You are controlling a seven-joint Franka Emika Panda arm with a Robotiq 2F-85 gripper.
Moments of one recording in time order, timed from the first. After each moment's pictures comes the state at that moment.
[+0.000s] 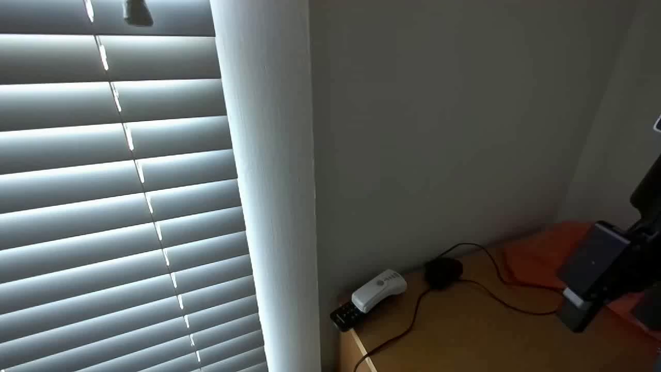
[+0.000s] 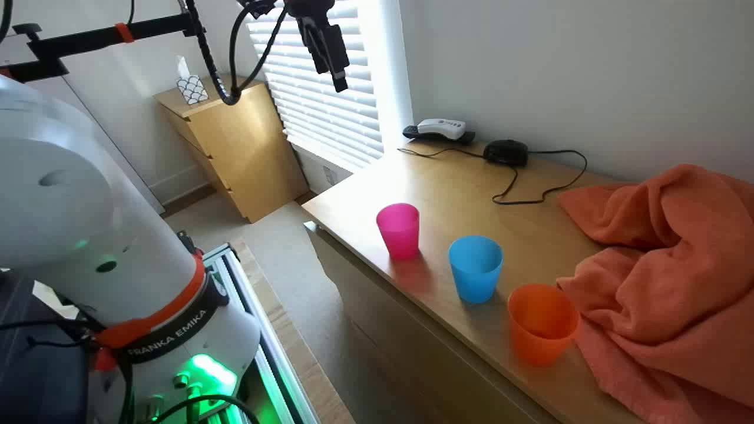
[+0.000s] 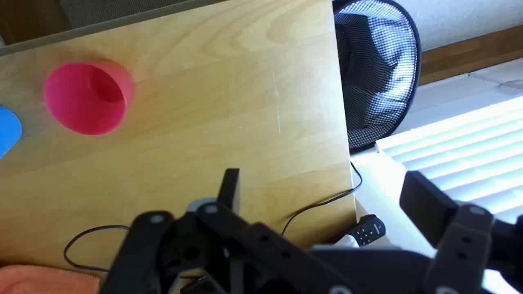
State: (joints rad) arm 0.12 -0.60 0.17 -2.65 0.24 2.19 0.28
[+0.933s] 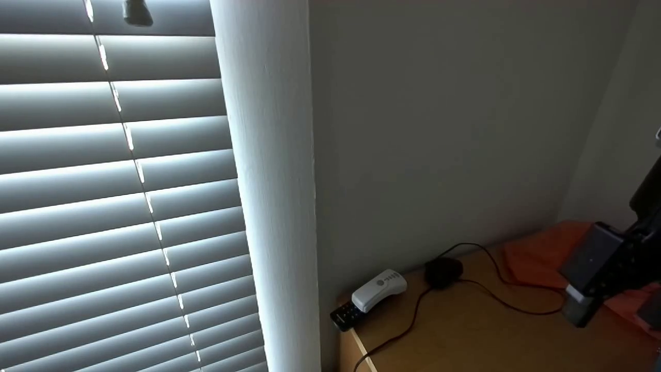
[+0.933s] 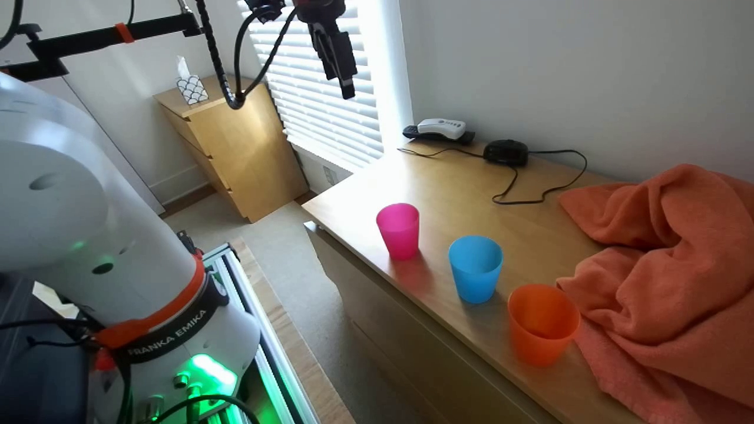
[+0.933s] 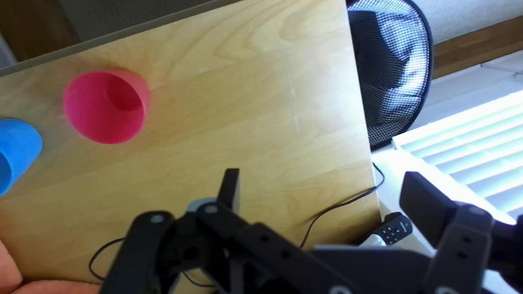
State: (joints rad) arm 0.08 -0.57 0.15 -2.65 0.24 2.19 0.30
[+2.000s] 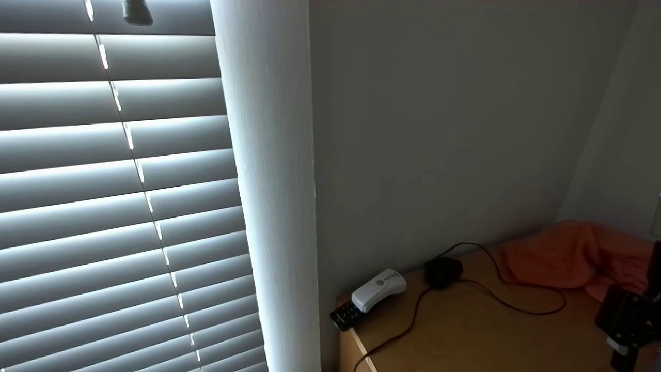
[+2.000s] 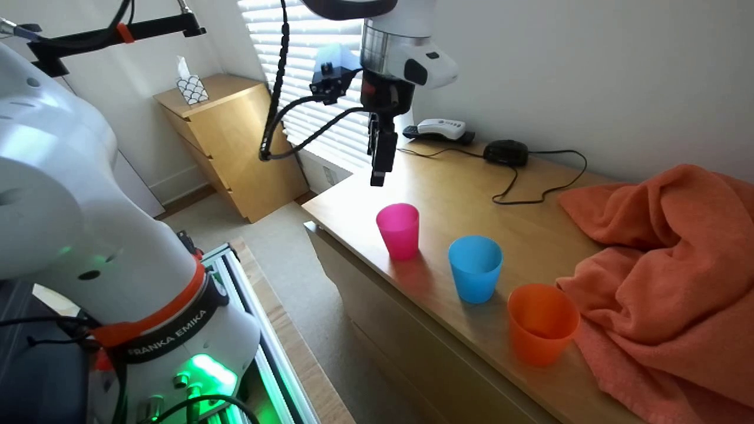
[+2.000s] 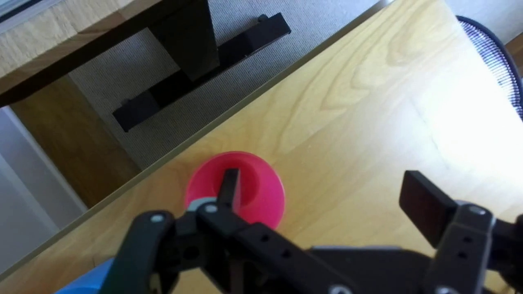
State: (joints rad) arm -0.07 -0.25 -0.03 -2.65 0.23 2.14 0.28
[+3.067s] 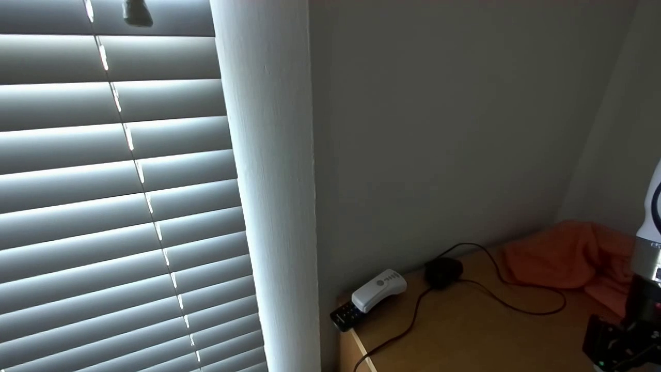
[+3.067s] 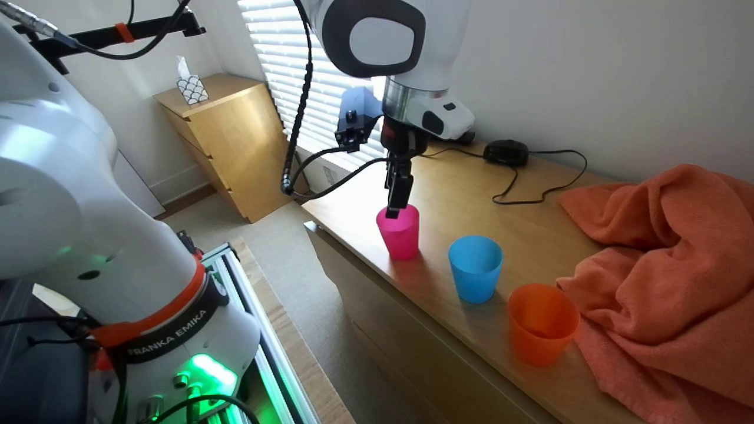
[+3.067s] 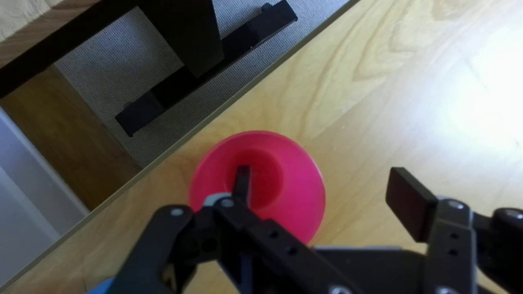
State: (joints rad) arm -0.07 -0.06 -0.05 -2.64 0.25 2.31 0.27
